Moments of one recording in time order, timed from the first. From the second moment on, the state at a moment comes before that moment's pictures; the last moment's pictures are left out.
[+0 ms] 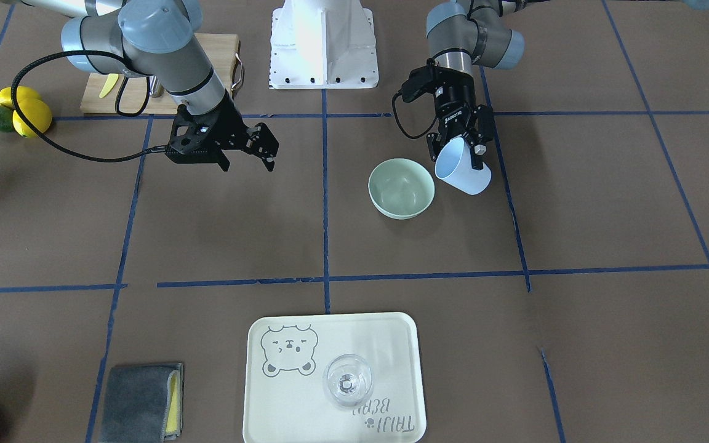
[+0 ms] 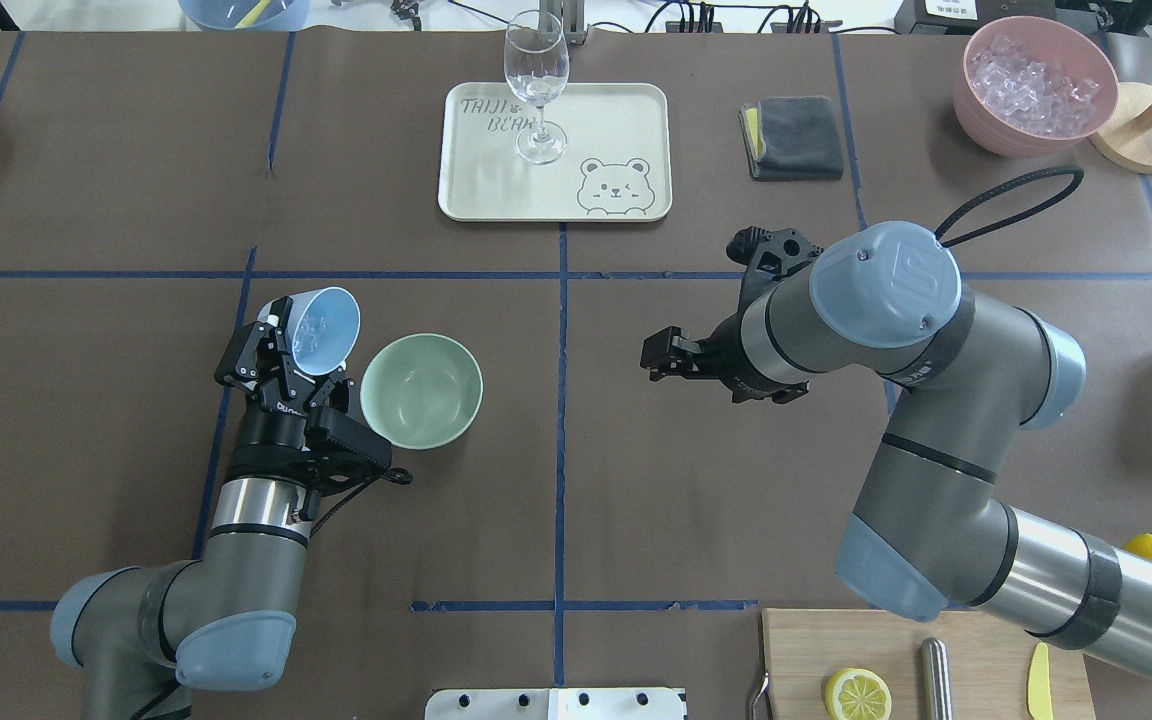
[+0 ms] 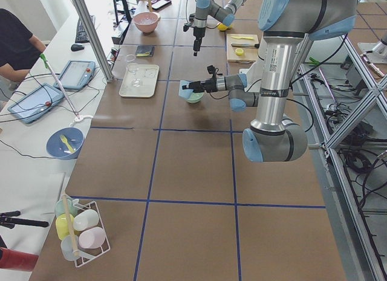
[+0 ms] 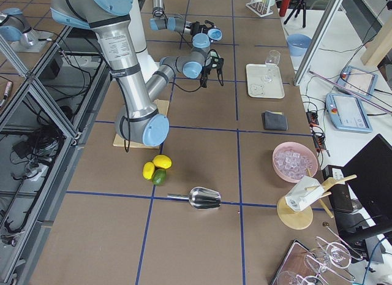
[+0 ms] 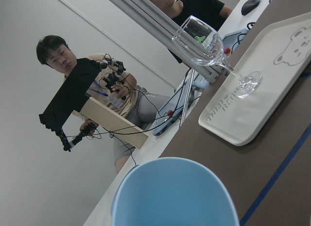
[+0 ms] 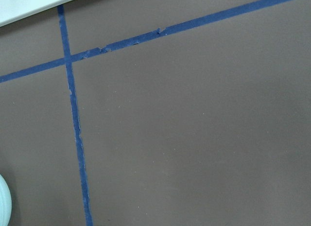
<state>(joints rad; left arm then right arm) -0.16 -1.80 -1.76 -2.23 -0.30 -0.14 0.56 -1.15 1.87 -1.32 1.92 1.45</state>
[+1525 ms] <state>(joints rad) -0.14 -1.80 -1.72 -2.23 -0.13 0.63 0.56 -1.15 1.88 -1.32 1.91 1.46</state>
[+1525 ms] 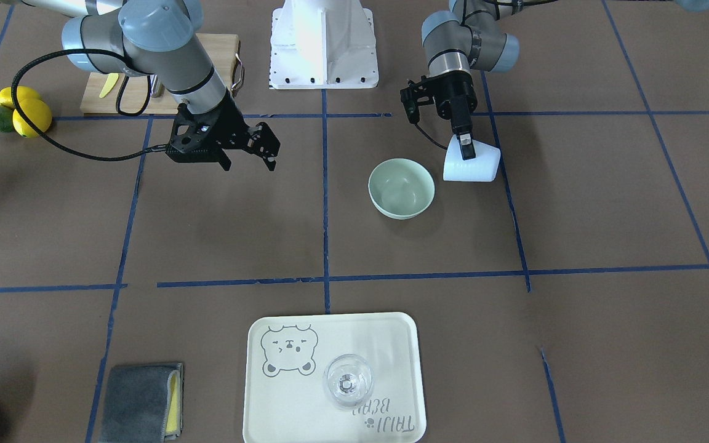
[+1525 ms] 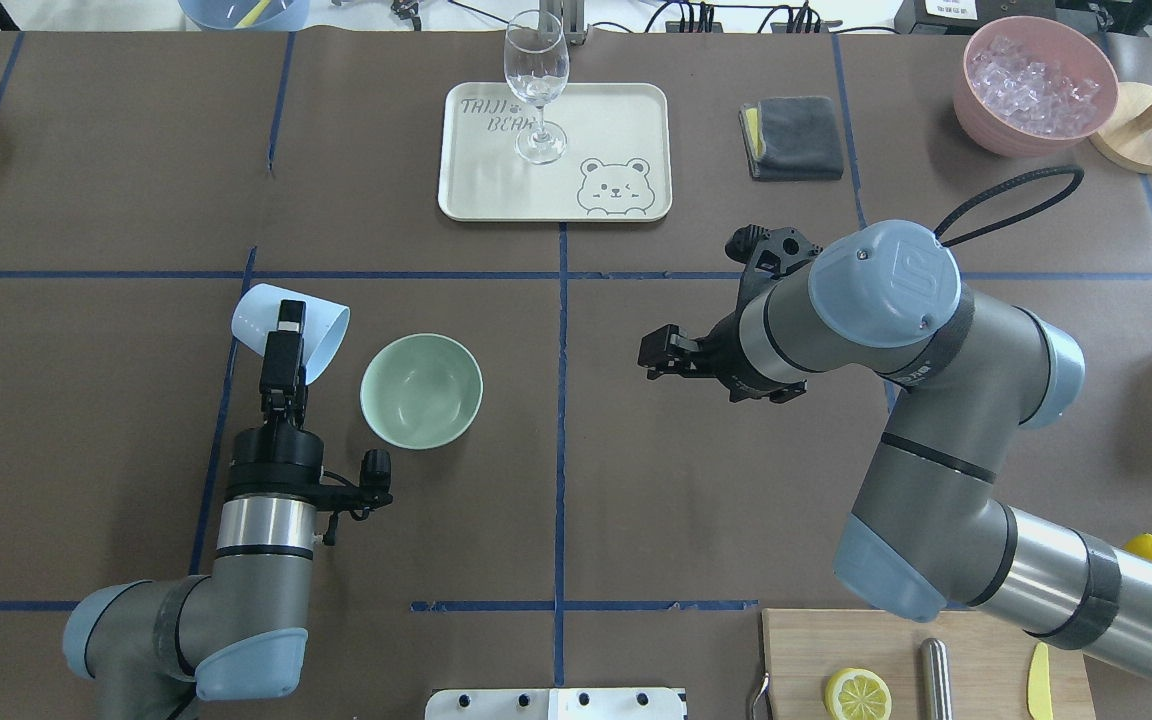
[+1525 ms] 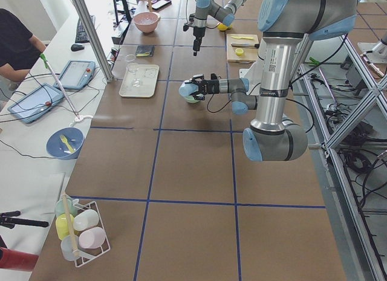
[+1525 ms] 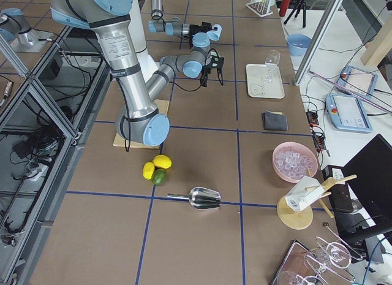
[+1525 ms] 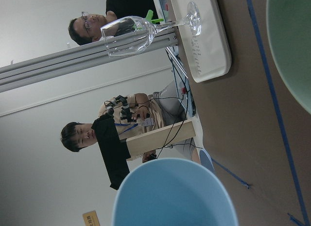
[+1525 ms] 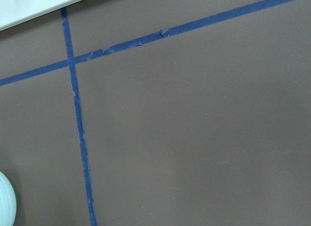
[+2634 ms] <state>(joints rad) -0.13 -1.80 -1.72 -2.23 -0.11 0.70 0.56 -1.15 1.87 -1.32 1.91 1.46</state>
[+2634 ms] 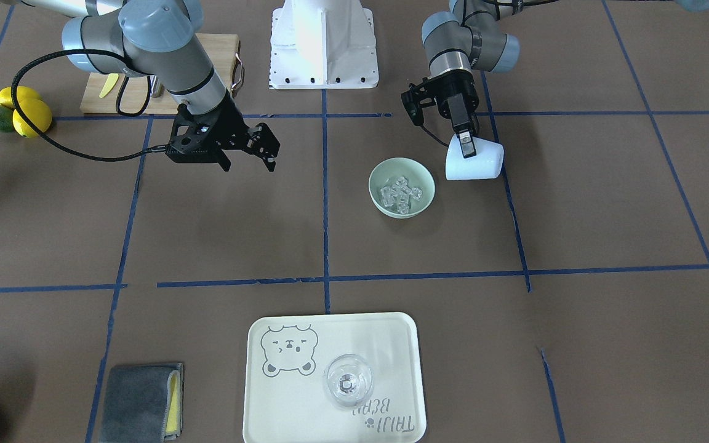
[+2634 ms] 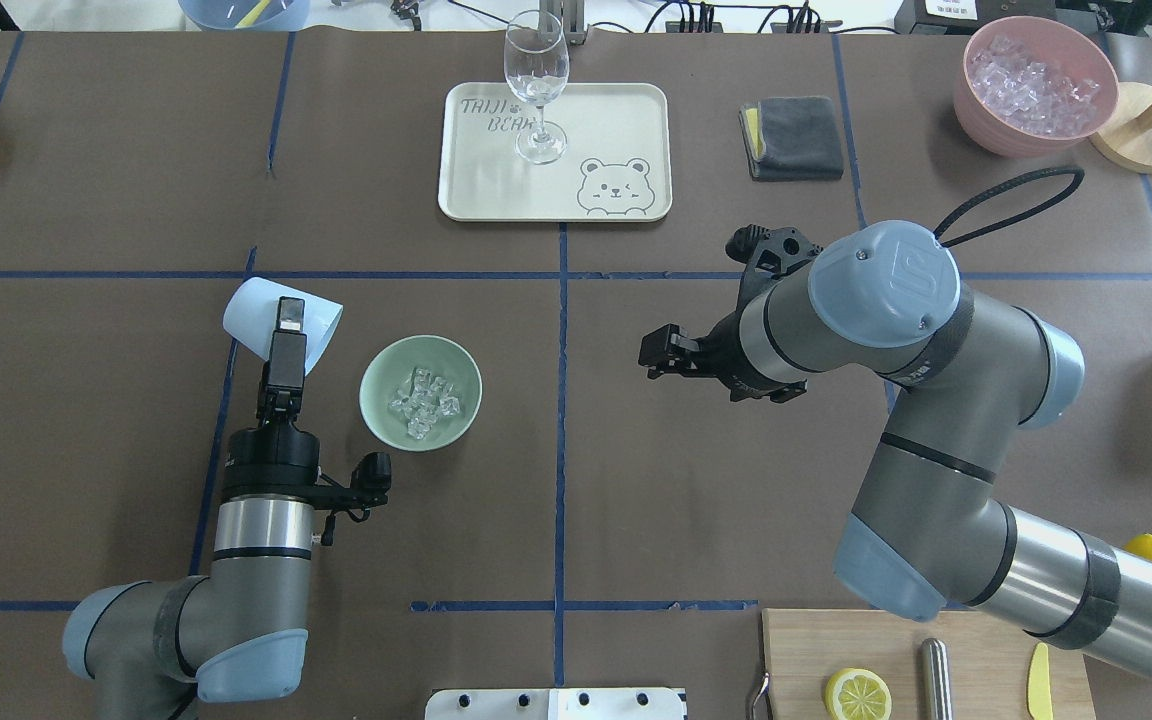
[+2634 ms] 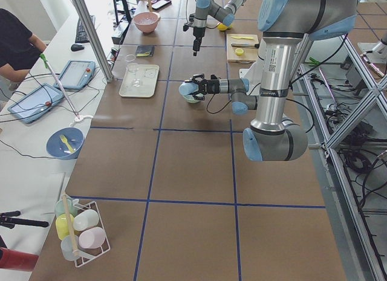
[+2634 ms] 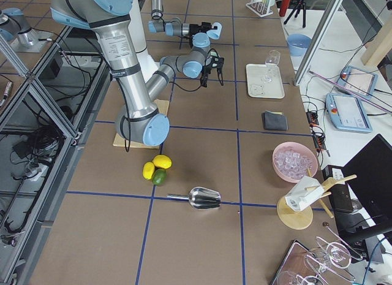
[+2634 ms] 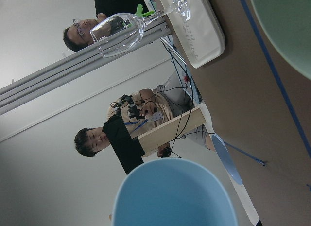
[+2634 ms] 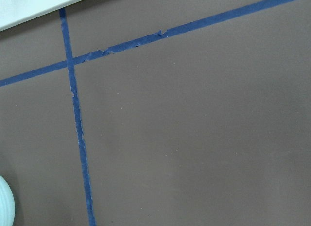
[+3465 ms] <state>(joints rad) -0.14 -1.79 -1.91 -2.24 -0.31 0.78 0.56 -1.15 1.88 -1.32 1.91 1.46</state>
